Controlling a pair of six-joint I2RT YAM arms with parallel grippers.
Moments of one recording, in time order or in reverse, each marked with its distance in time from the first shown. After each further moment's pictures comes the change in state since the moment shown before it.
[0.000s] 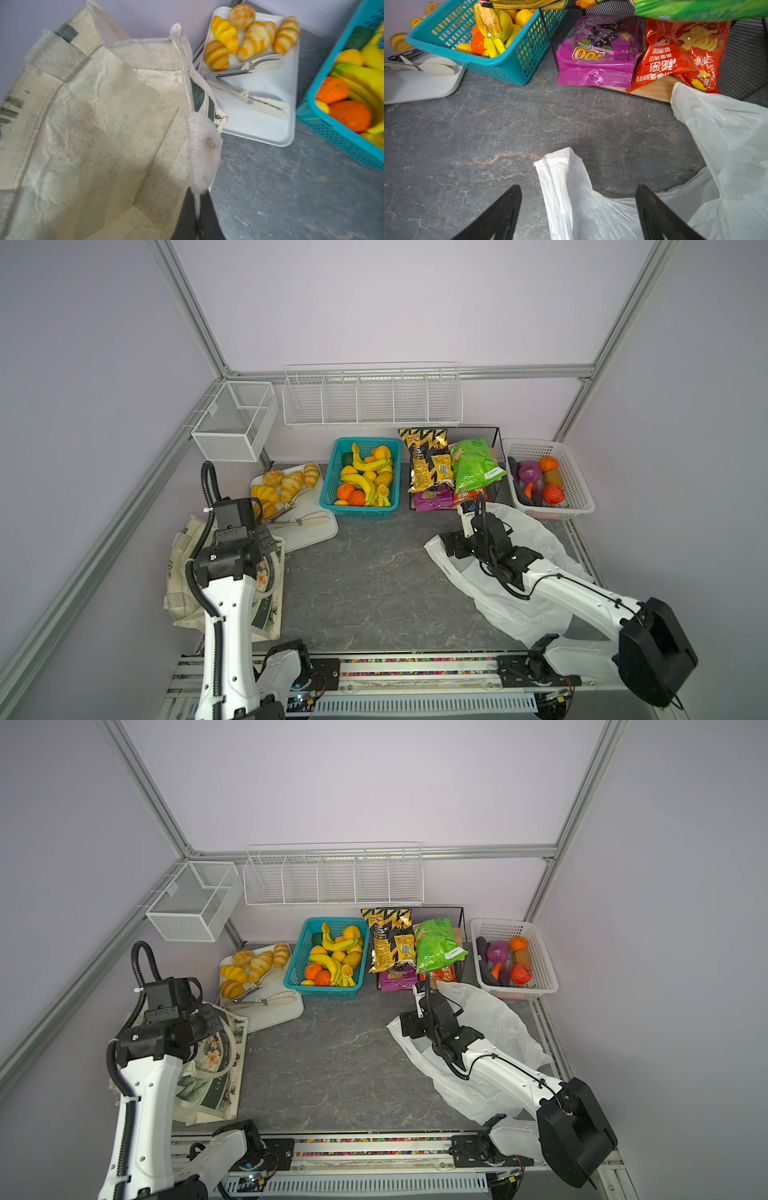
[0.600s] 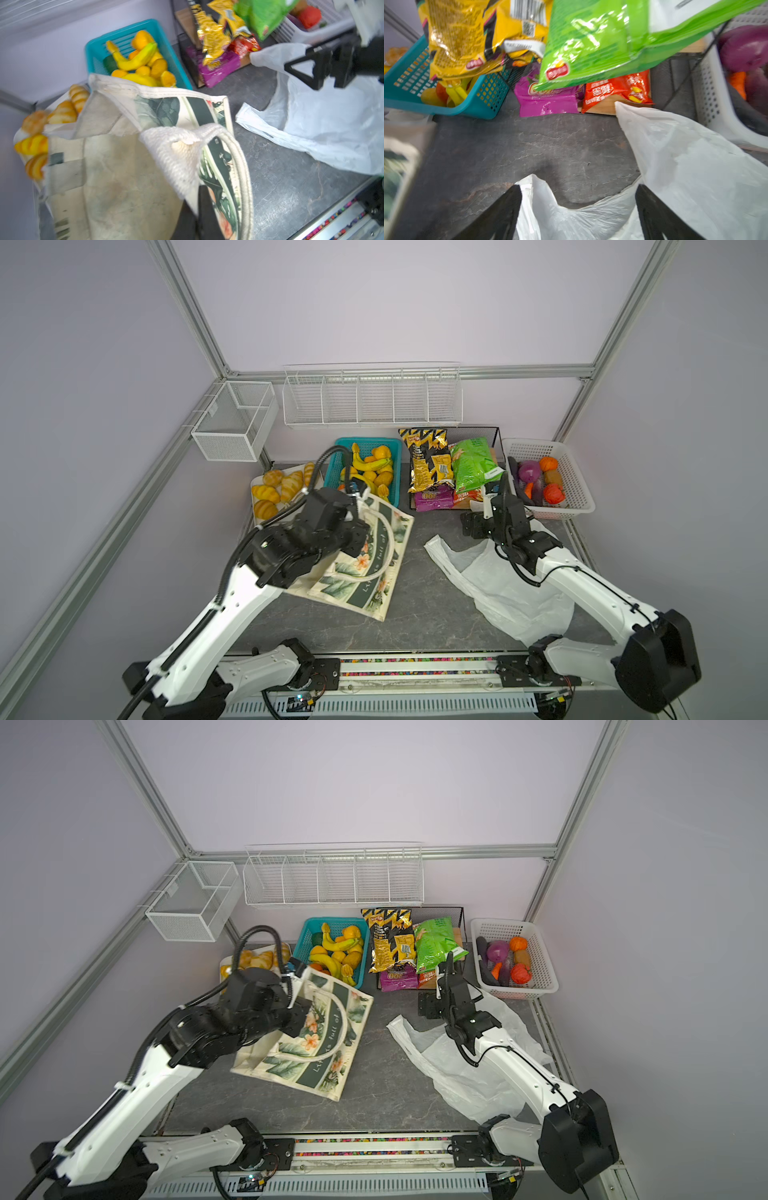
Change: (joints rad) left arm -0.958 0.213 0.257 0.055 0.030 0.220; right arm -0.173 -0.041 0.158 -0.178 0.023 0.013
